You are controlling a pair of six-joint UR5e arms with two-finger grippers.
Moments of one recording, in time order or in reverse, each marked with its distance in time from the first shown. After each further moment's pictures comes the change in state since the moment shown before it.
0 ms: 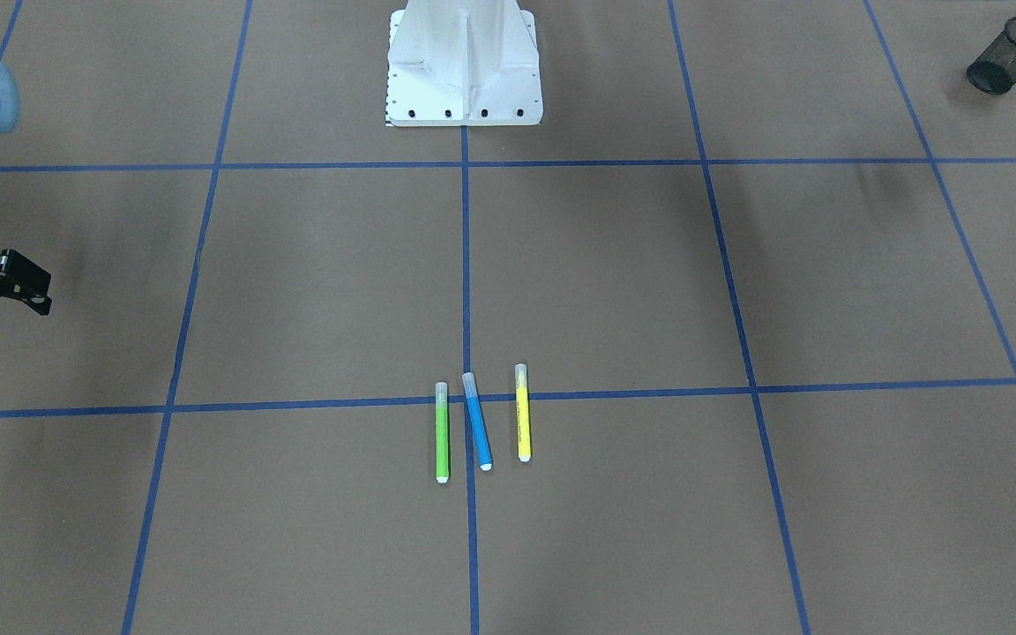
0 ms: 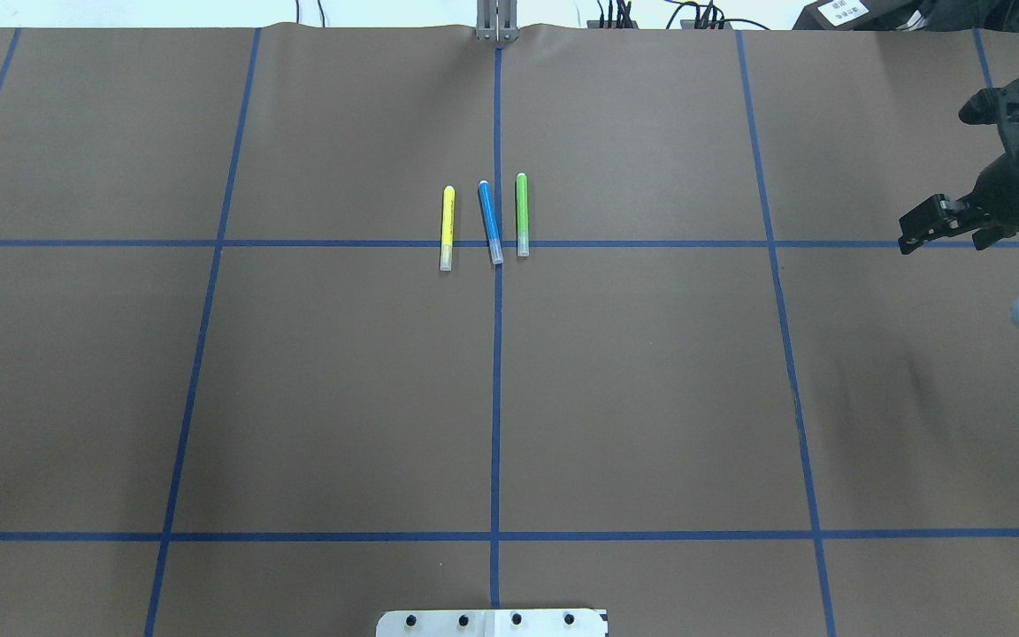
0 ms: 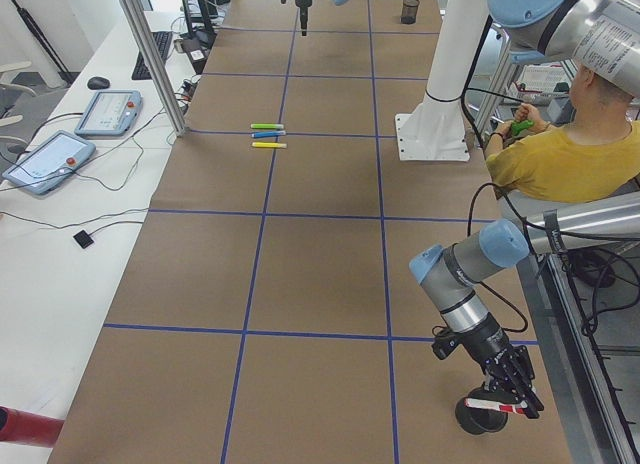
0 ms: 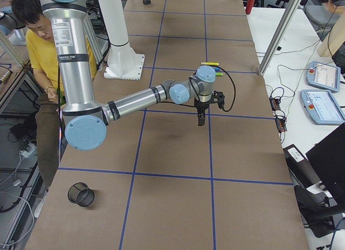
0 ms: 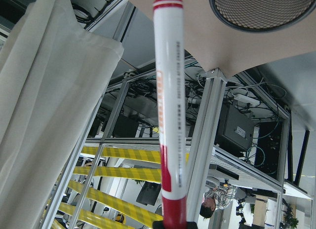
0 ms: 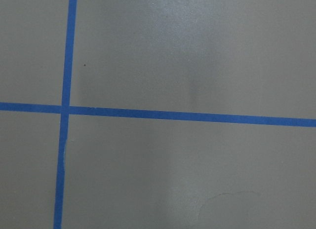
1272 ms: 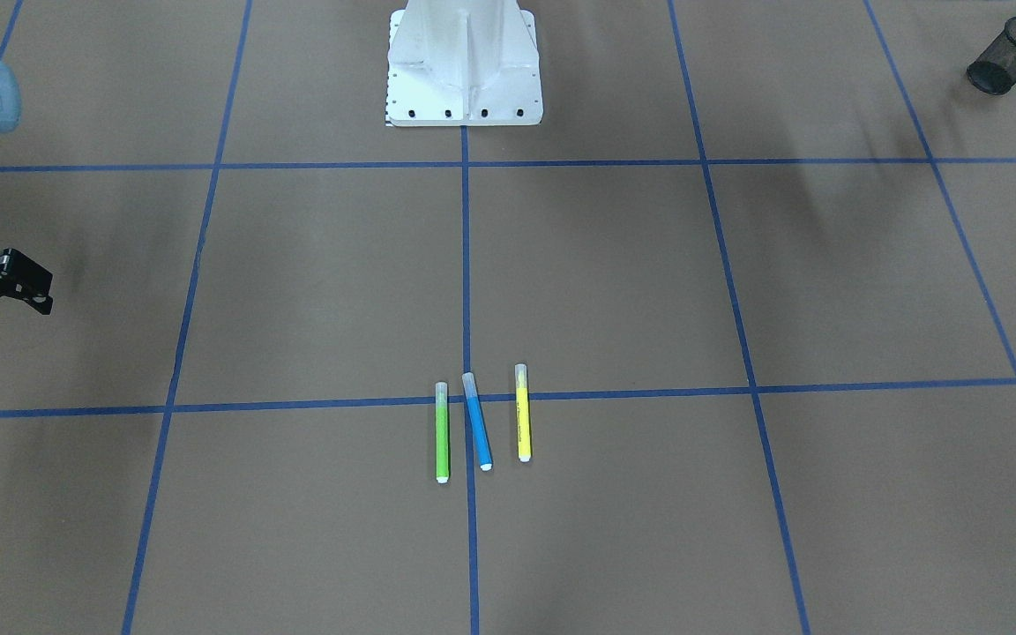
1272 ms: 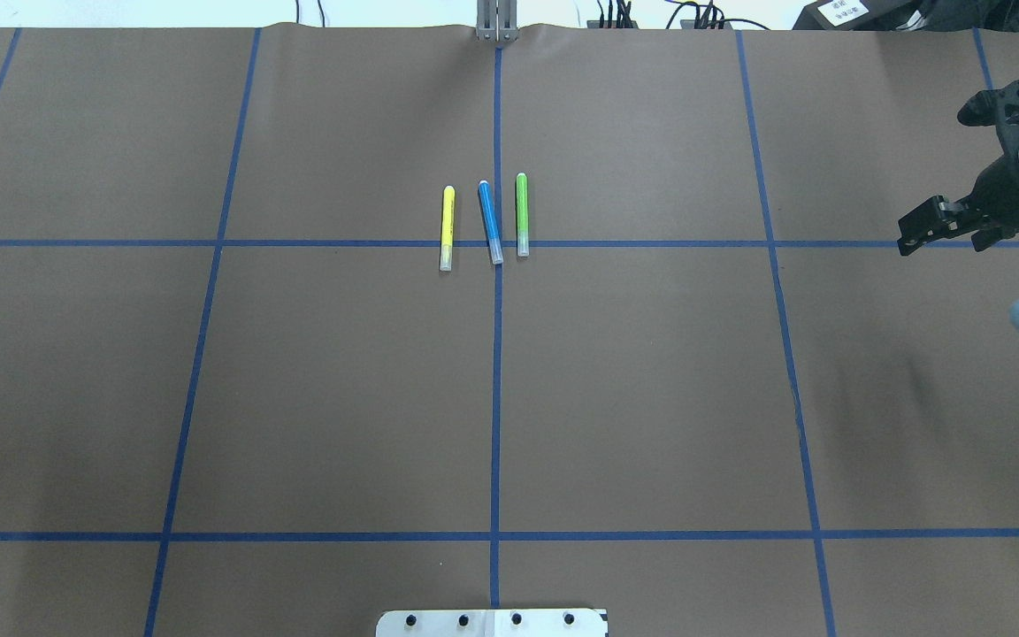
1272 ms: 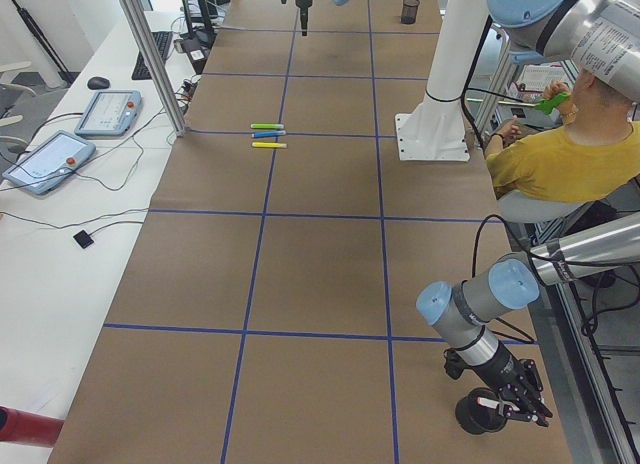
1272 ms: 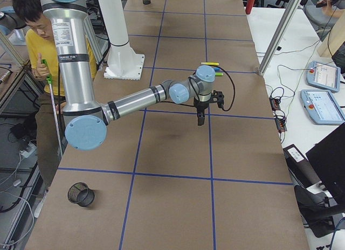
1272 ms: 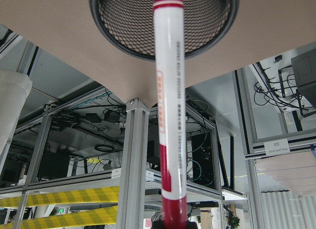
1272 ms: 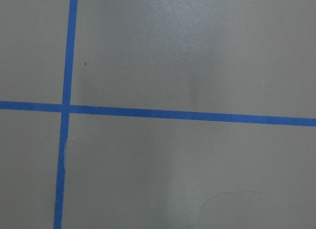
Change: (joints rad) left arm 0.003 -0.032 0.187 -0.161 -0.230 0.099; right arm -0.003 -0.002 0.001 0.000 -0.002 0.000
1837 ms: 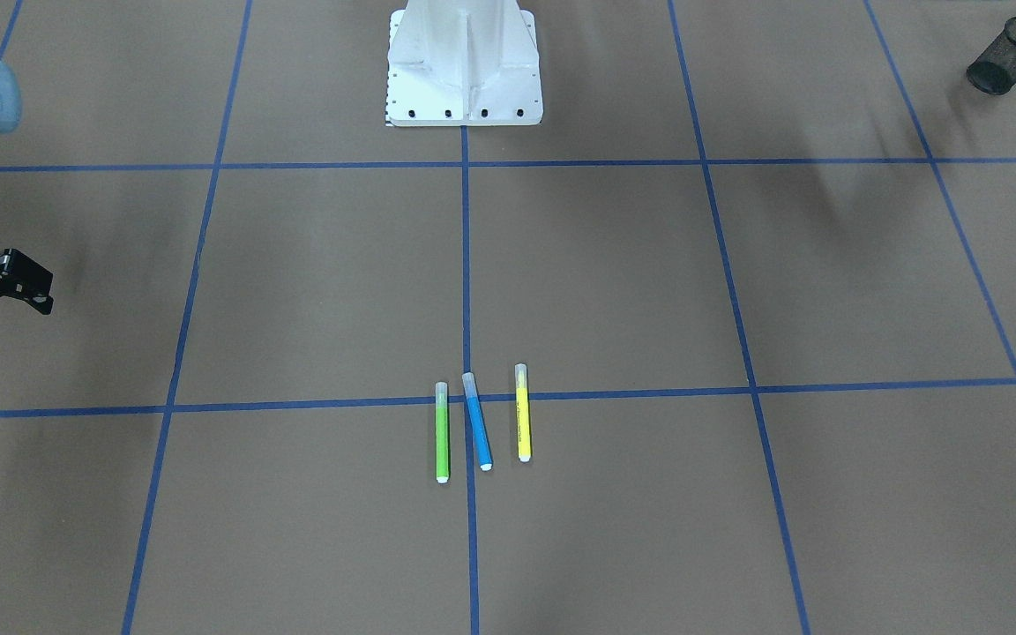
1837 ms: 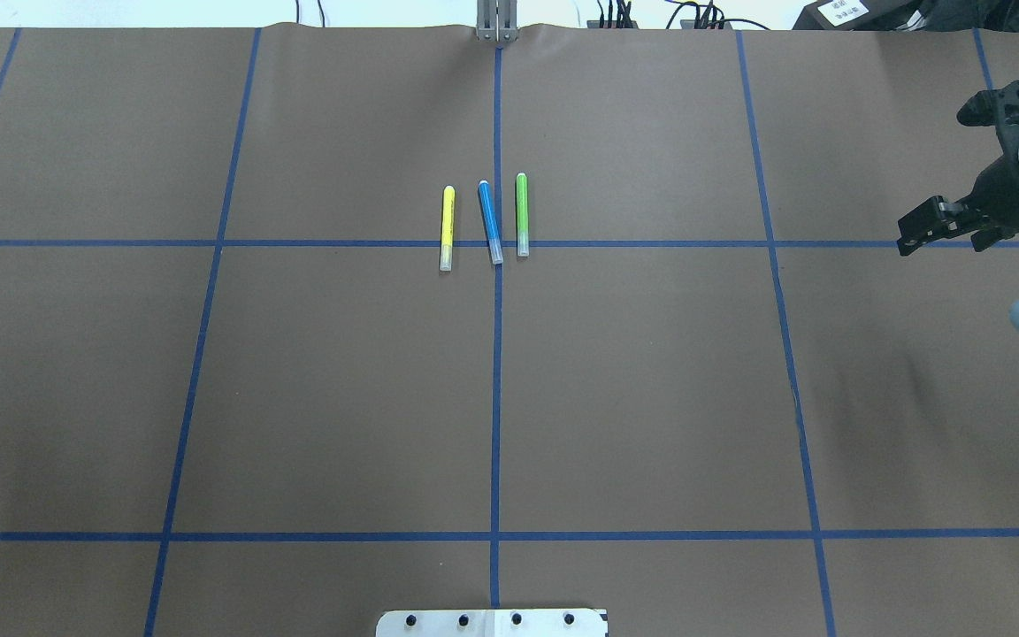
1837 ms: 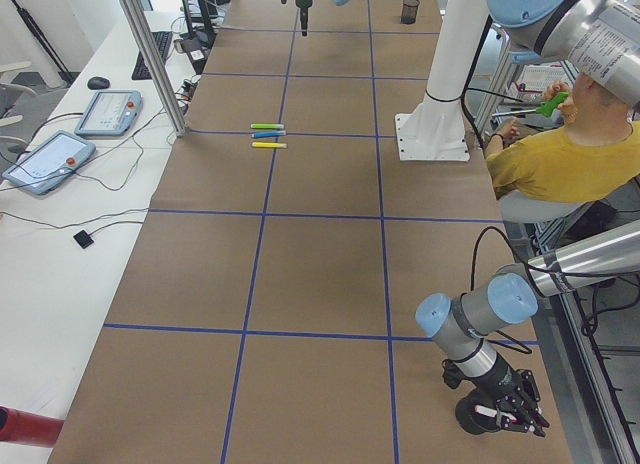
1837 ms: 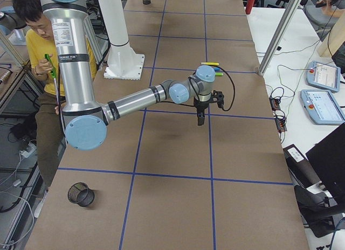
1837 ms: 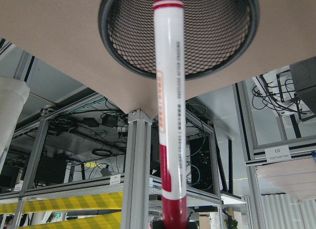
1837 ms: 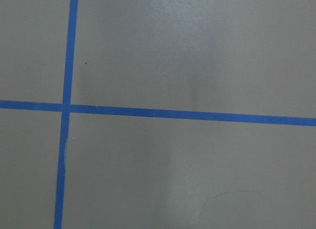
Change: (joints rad) left arm 0.000 -0.020 0.065 -0.056 -0.006 0.003; right arm 0.000 0.000 0.001 0.000 0.000 0.000
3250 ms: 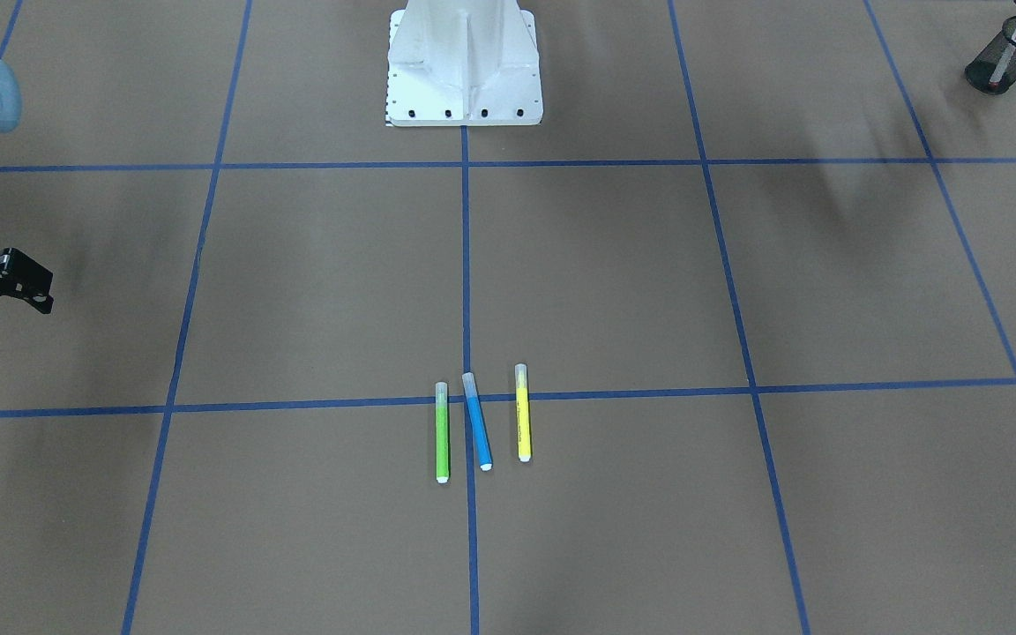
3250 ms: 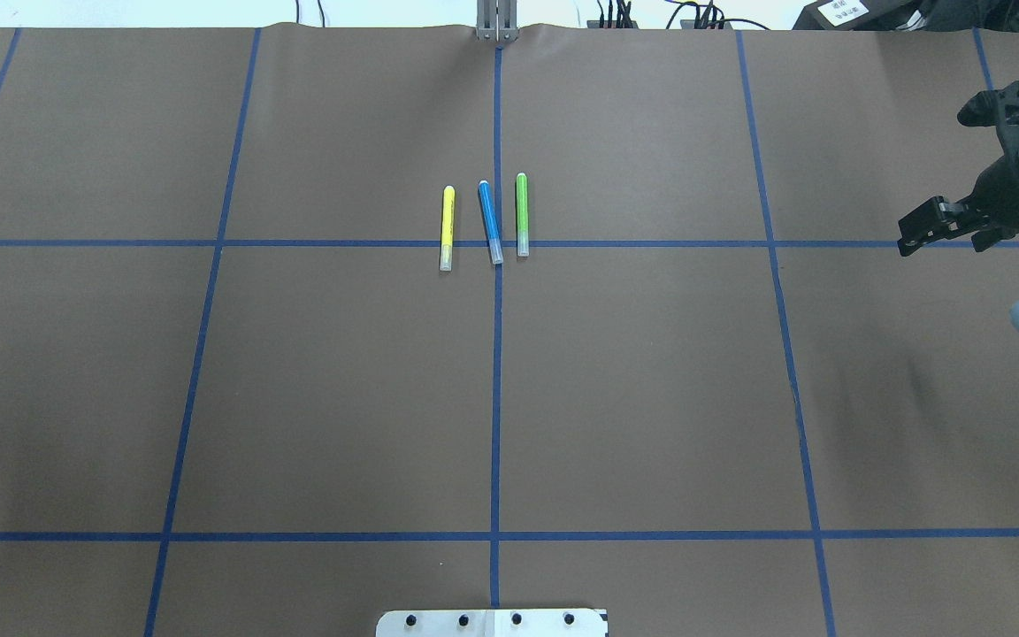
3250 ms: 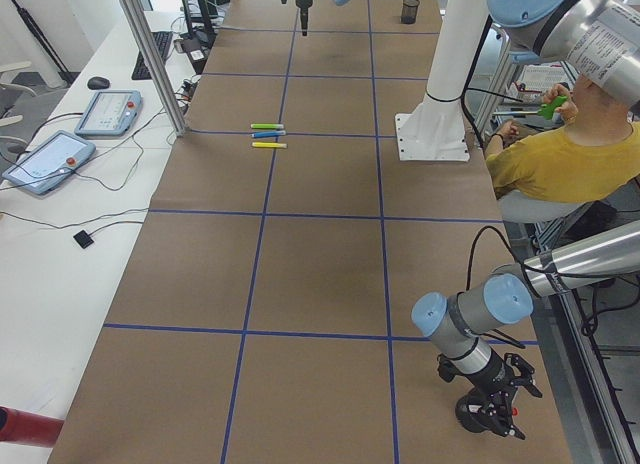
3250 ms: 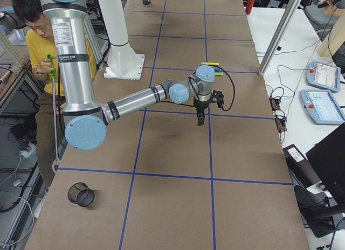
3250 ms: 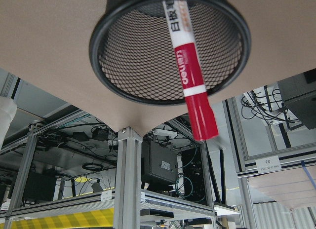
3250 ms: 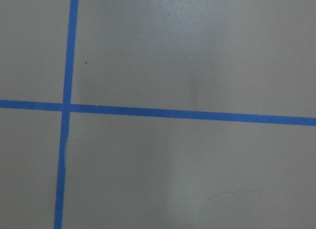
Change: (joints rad) left arm -0.001 -0.018 -0.001 -0.009 -0.065 0.042; right arm 0.000 -0.002 0.001 0.000 0.000 0.000
